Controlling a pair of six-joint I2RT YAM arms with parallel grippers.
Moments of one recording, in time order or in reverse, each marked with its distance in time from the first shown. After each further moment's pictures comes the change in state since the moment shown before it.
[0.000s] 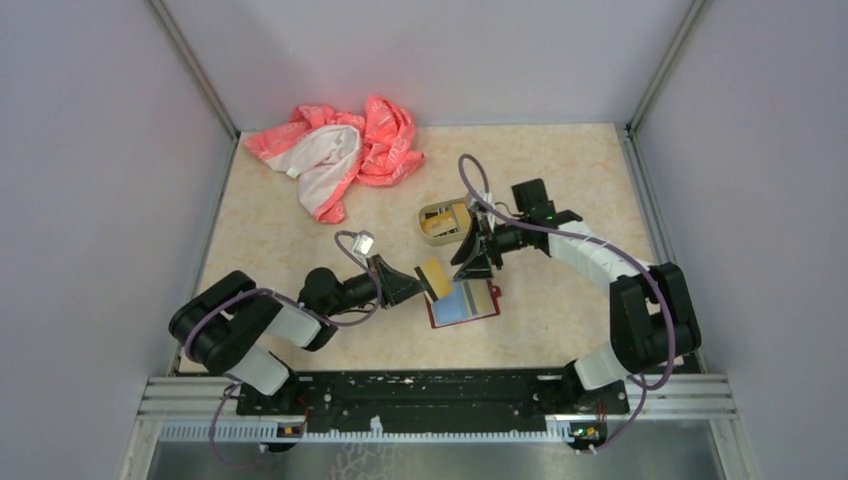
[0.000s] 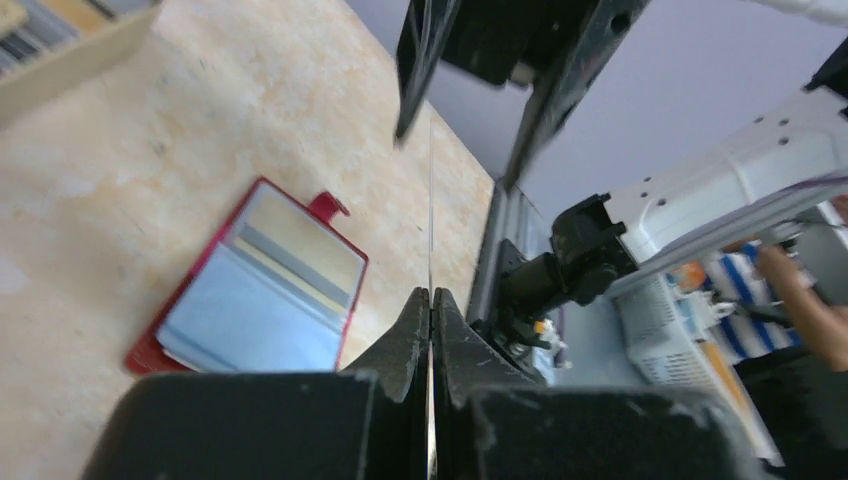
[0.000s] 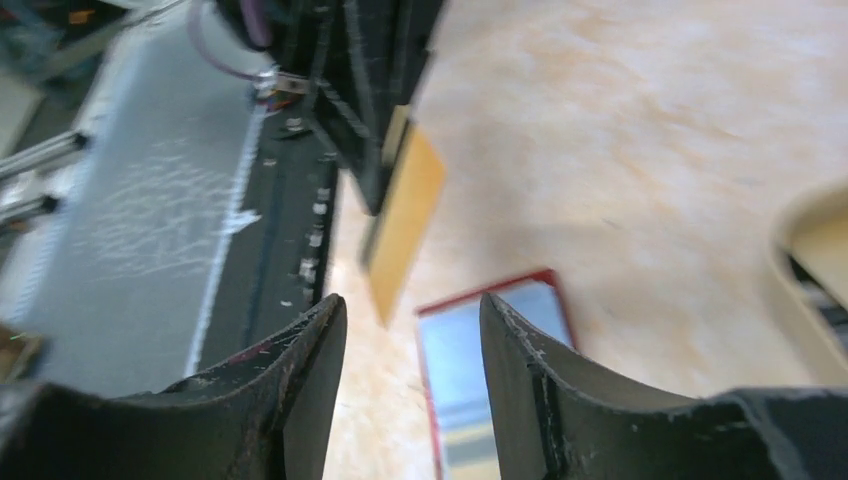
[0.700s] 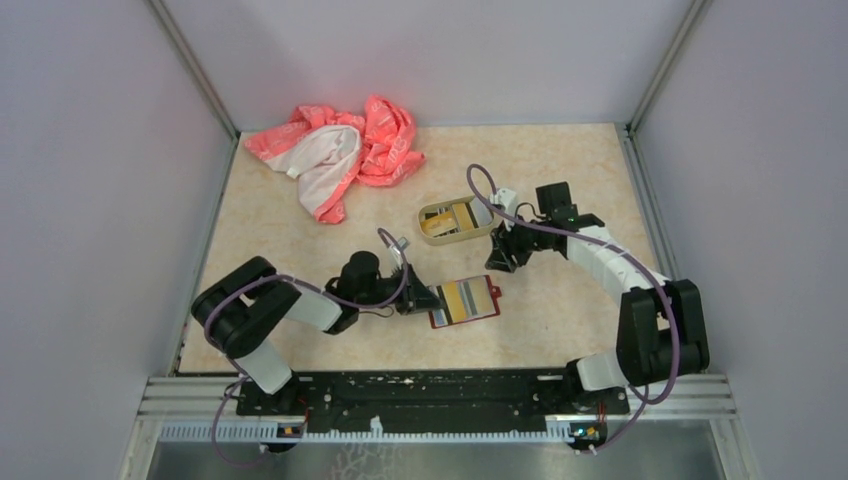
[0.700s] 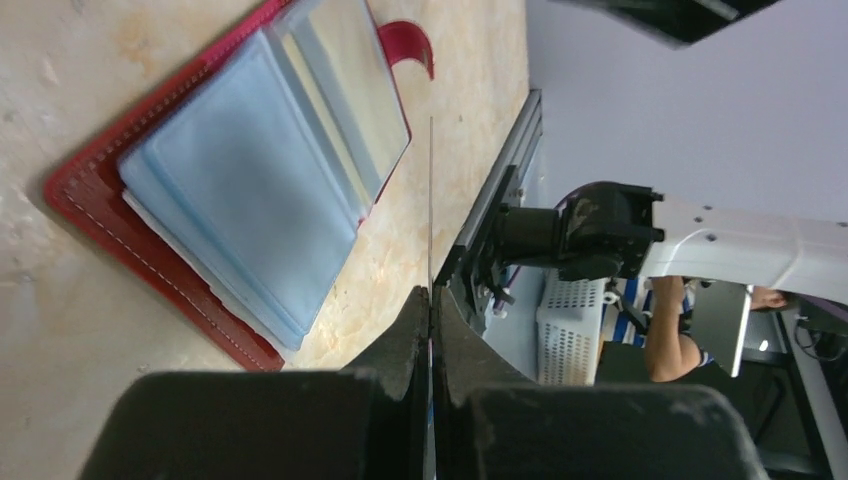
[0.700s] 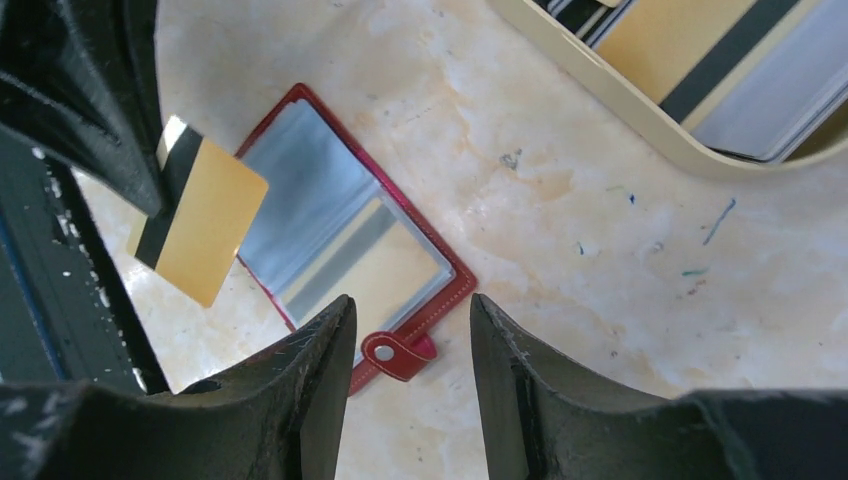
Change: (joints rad) left arm -0.029 0.121 0.206 -0.537 0.097 -0.294; right arm -0.154 -0.090 -0.026 -0.117 0.552 -0.018
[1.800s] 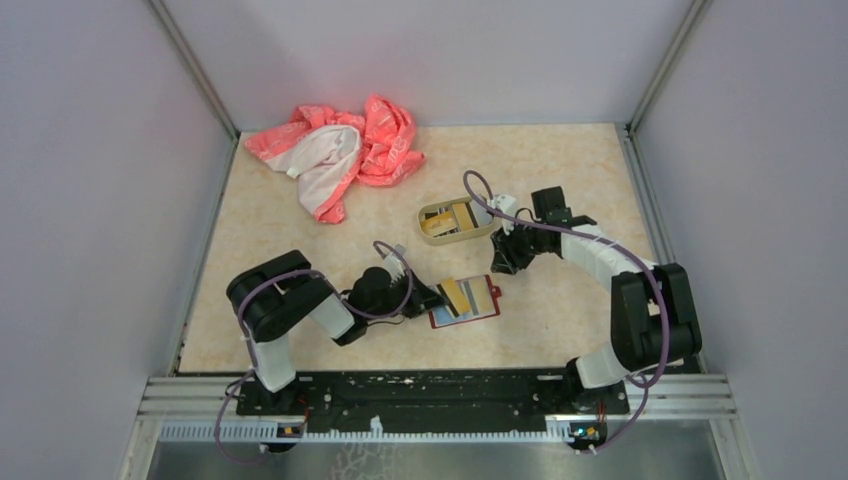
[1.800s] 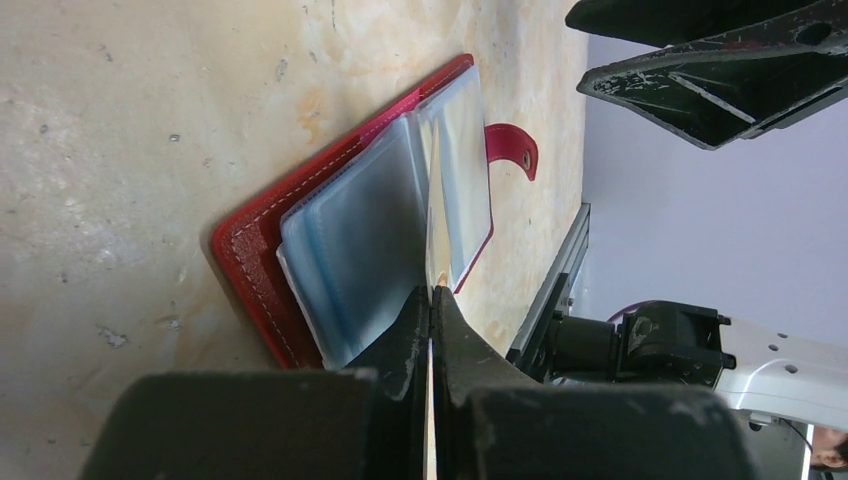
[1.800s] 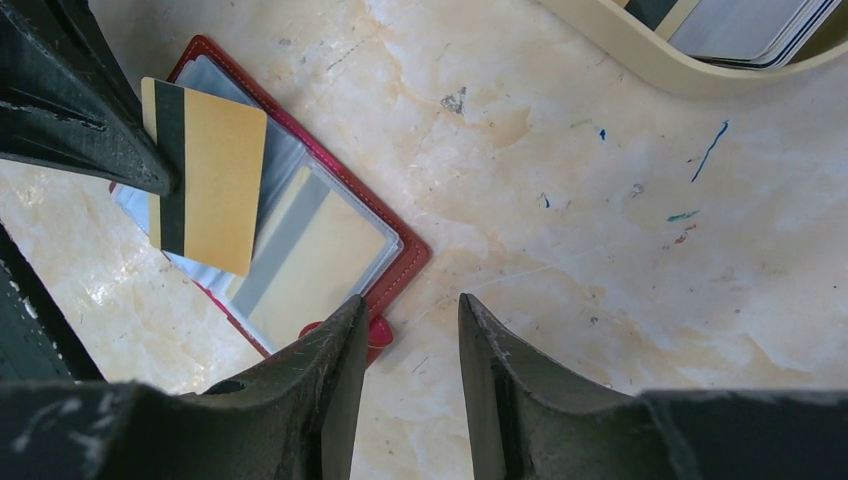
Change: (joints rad) left arm -0.135 0.171 -0.022 0.181 -0.403 -0.071; right arm 0.000 0.078 -0.036 0.047 0.154 0.038
